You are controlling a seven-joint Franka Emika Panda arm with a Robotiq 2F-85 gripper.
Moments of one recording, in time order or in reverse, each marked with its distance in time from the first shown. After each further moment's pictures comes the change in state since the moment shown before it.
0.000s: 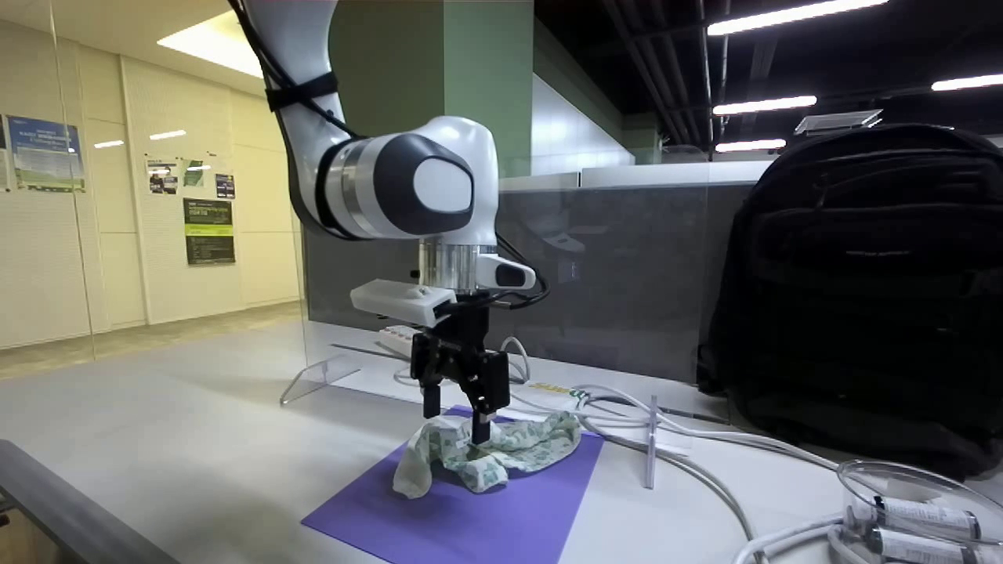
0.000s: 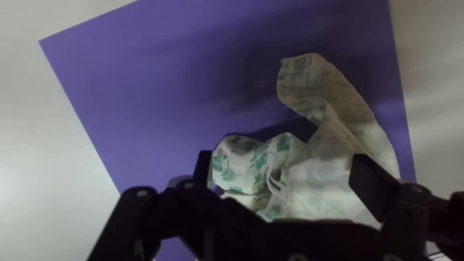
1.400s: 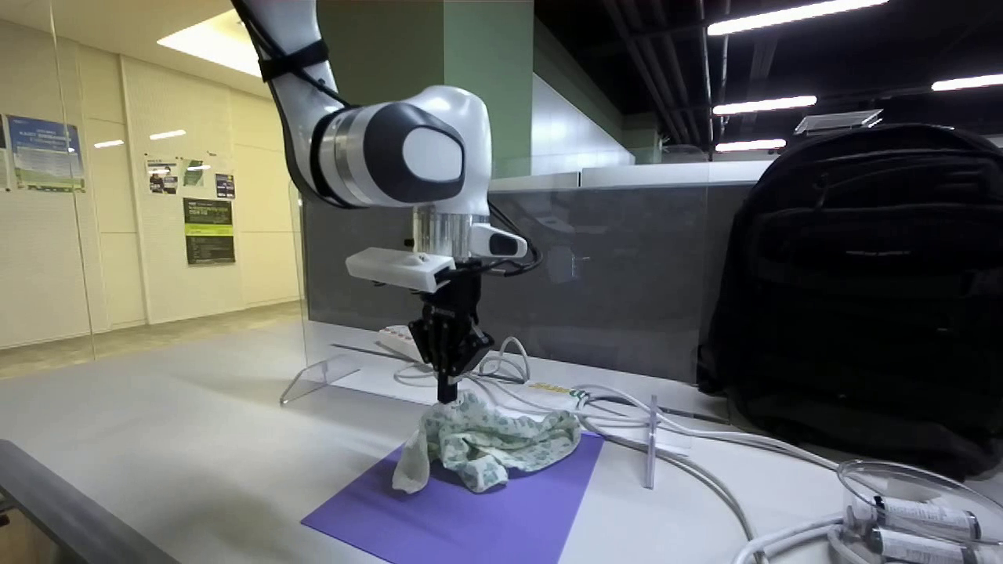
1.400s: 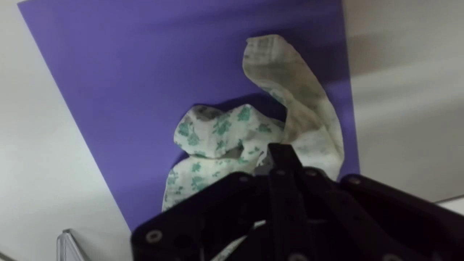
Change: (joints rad) arm 0.002 -0.082 0.038 0.004 0.071 -0.040 -0.098
